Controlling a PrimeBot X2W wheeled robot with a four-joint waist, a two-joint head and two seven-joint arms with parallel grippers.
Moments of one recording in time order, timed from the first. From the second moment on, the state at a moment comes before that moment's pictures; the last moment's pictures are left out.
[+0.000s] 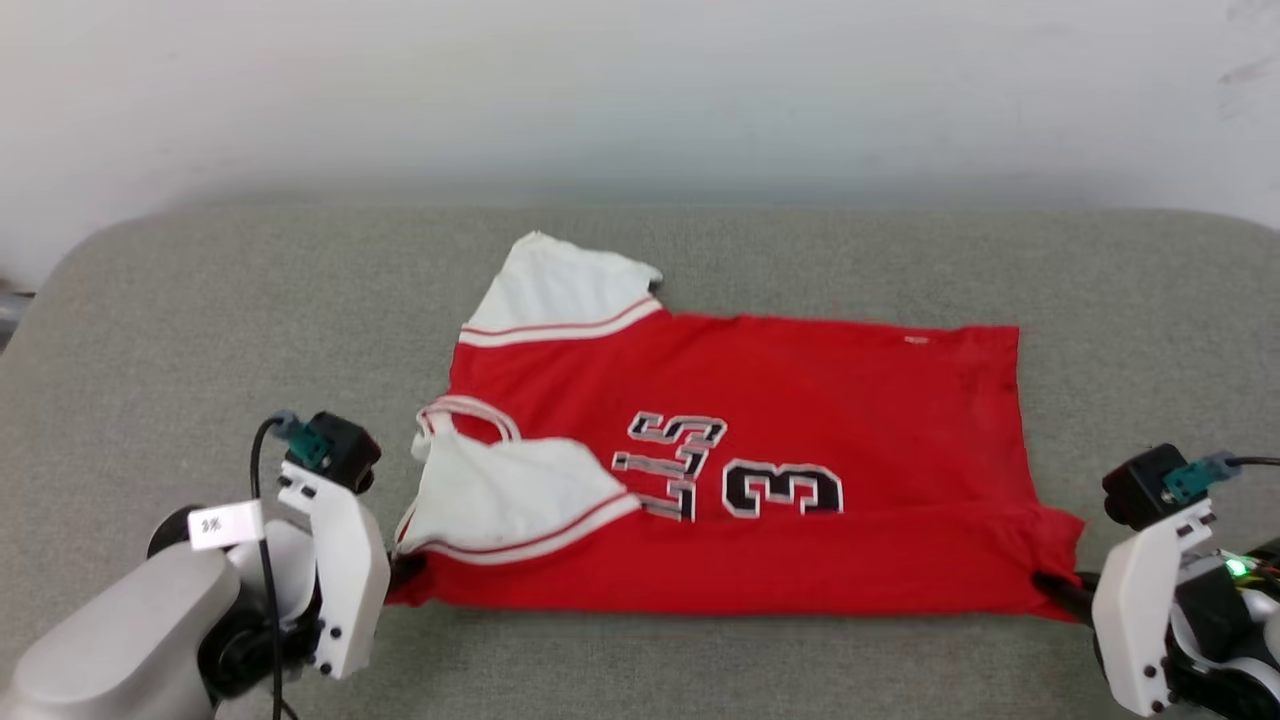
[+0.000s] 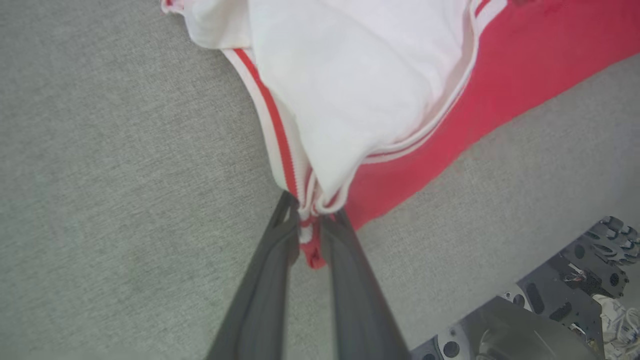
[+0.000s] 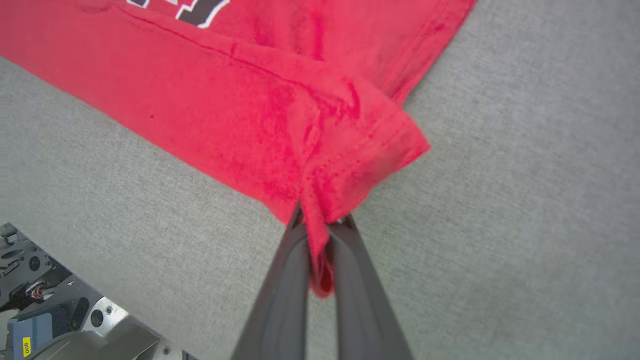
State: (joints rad) left arm -0.61 0.73 -0.96 0.34 -1.05 -0.11 0.47; right arm -0.30 -0.66 0.53 0.24 0.77 0.13 0.53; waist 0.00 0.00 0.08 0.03
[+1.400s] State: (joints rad) left arm -0.47 0.79 -0.88 0.28 -1.02 0.01 0.18; right arm -0.05 -0.39 0.10 0.10 0.44 0.13 0.11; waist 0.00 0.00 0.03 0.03
